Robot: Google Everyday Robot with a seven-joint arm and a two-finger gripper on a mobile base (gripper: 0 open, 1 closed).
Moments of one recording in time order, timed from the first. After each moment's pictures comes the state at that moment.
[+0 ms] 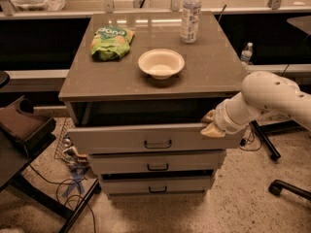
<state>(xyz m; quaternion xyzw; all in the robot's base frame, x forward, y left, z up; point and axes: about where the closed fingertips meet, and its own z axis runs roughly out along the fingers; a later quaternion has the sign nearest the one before) 0.565 -0.175 0.669 -0.64 0.73 0.06 0.23</state>
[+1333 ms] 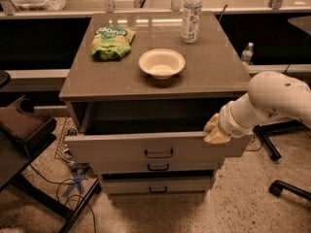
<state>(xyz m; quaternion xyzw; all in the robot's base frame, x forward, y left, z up) 0.542 -0.181 0.687 -0.65 0.73 0.06 0.23</state>
